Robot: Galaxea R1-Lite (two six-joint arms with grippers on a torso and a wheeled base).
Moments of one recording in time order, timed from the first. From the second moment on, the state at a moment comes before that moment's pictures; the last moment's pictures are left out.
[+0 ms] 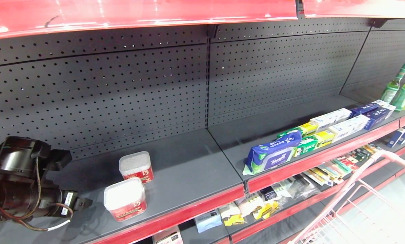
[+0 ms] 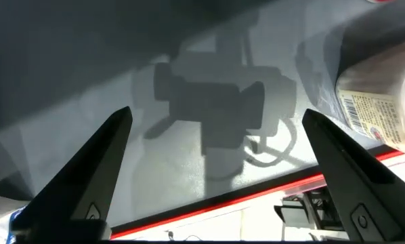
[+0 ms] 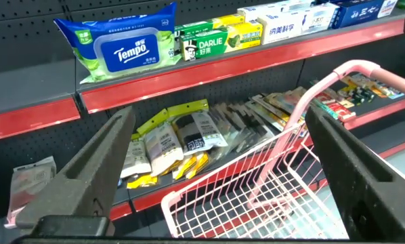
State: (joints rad) left arm 0.00 1.54 -0.57 0.01 0.10 0.08; right arm 0.00 0.00 0.00 0.00 -0.04 -0.01
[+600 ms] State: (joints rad) left arm -0.05 1.55 -0.56 -0.05 0.10 0.07; right arm 0.00 0.00 0.00 0.00 -0.04 -0.01
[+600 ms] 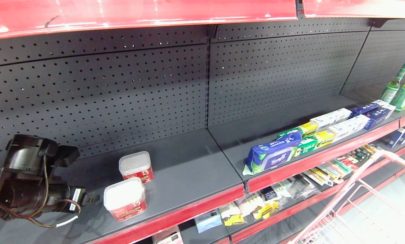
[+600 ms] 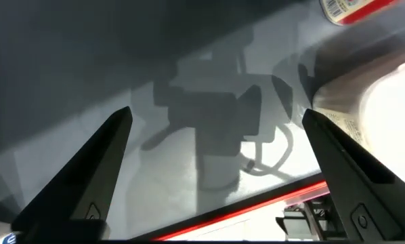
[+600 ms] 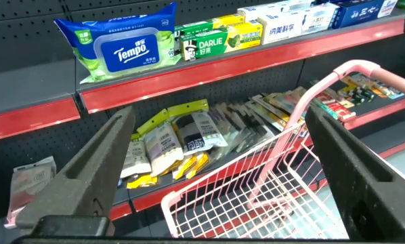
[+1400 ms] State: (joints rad) left arm -0.09 1.60 -0.58 -0.10 0.11 0.07; right arm 0.00 0.00 0.00 0.00 -0.04 -0.01
